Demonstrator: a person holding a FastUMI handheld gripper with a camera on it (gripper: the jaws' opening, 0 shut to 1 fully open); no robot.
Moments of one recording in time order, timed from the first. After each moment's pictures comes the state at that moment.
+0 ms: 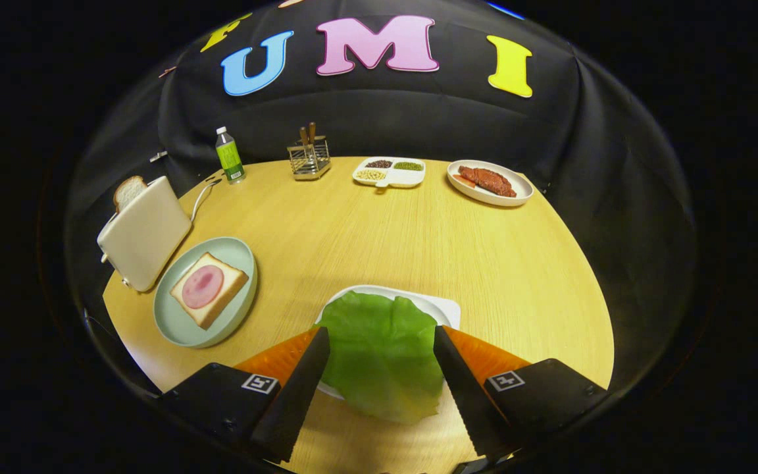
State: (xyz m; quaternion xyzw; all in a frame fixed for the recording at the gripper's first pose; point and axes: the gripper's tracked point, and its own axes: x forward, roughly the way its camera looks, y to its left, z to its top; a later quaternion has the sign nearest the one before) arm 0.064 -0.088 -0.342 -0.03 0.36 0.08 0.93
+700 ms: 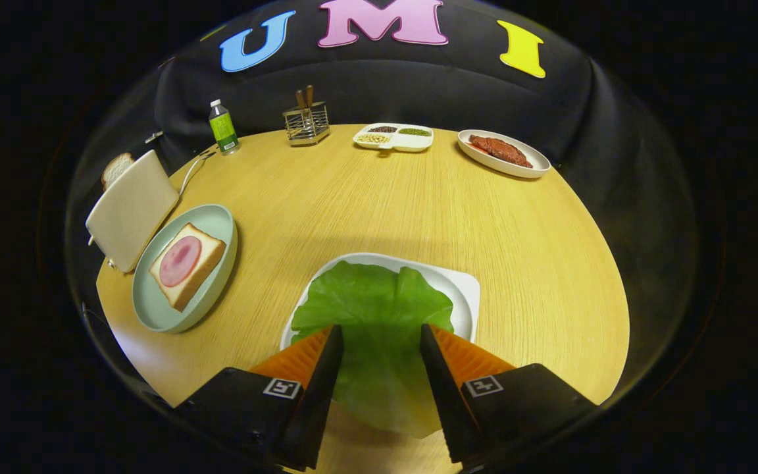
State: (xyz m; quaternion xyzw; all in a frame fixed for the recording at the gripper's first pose) arm 0.066 -0.084 -0.375 -0.05 0.40 0.08 0.91
